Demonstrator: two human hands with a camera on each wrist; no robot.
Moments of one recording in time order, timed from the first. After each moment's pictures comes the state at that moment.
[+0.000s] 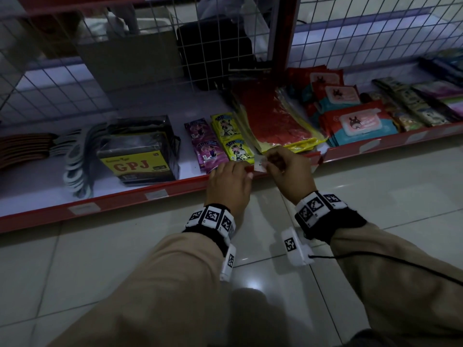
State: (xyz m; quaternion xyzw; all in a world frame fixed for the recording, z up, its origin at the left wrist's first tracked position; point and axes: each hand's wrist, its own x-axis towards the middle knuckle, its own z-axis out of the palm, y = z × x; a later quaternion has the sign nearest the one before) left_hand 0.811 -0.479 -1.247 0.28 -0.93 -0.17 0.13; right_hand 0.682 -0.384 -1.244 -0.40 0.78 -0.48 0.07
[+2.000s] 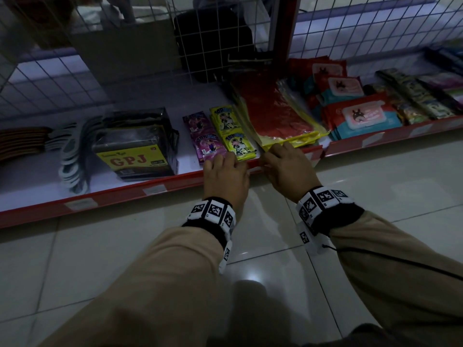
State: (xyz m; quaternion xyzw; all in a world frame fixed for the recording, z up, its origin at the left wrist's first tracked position) left_hand 0.810 -0.481 -1.245 0.29 -0.95 -0.01 0.07; right_hand 0.675 -0.382 -1.246 -0.57 0.81 -0.10 -0.05
